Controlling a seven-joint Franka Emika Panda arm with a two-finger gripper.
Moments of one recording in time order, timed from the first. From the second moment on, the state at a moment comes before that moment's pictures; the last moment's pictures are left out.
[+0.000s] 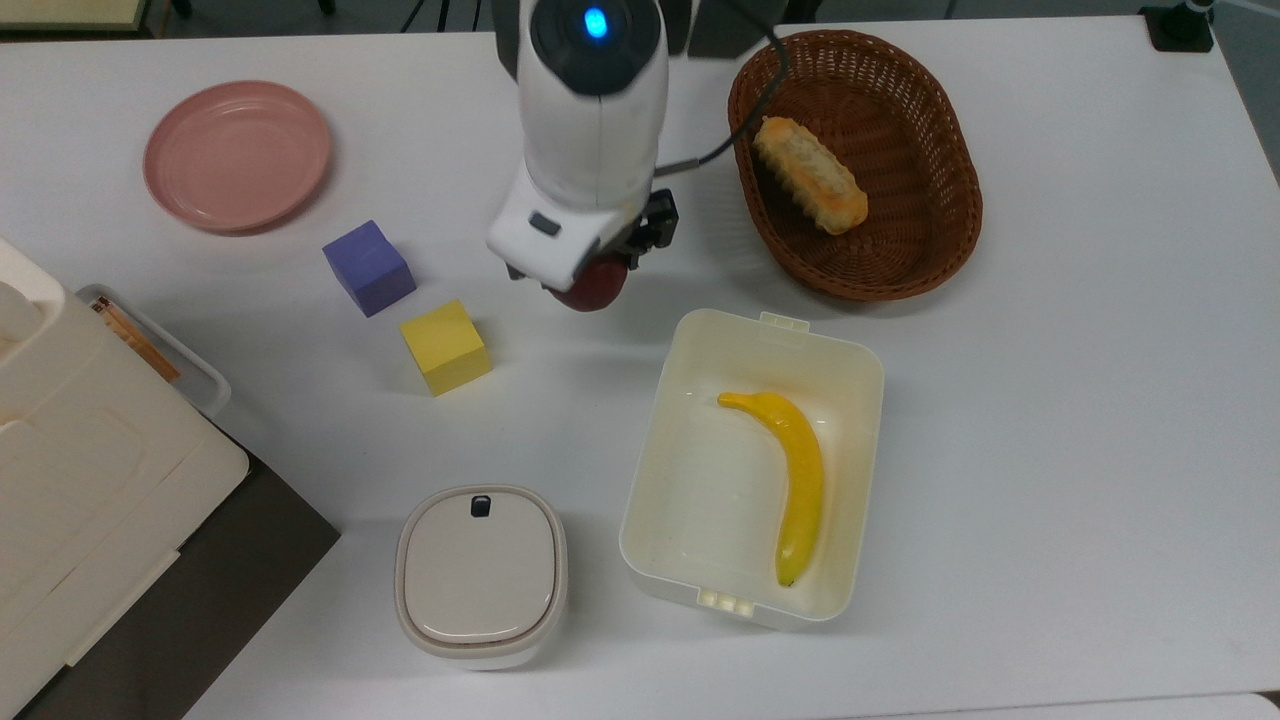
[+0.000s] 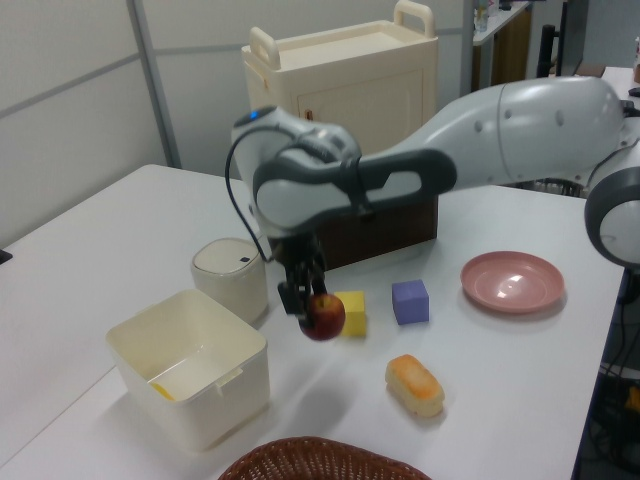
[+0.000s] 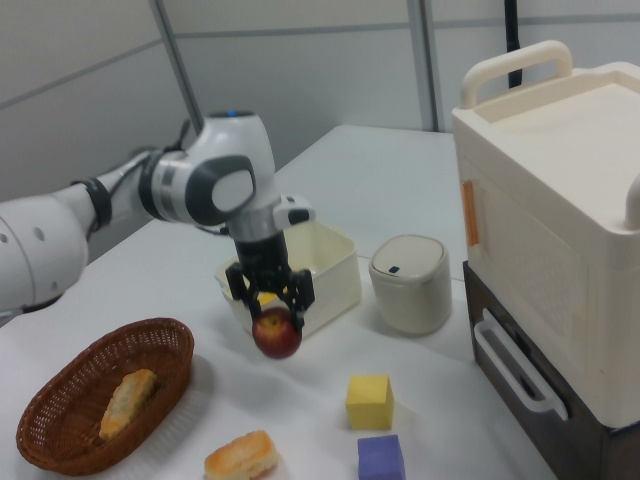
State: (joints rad) arm 0.10 0.46 -0.01 -1.36 -0.04 1.68 -0.16
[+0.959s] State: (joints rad) arm 0.21 0.46 -0.01 -1.29 0.02 1.98 0.32
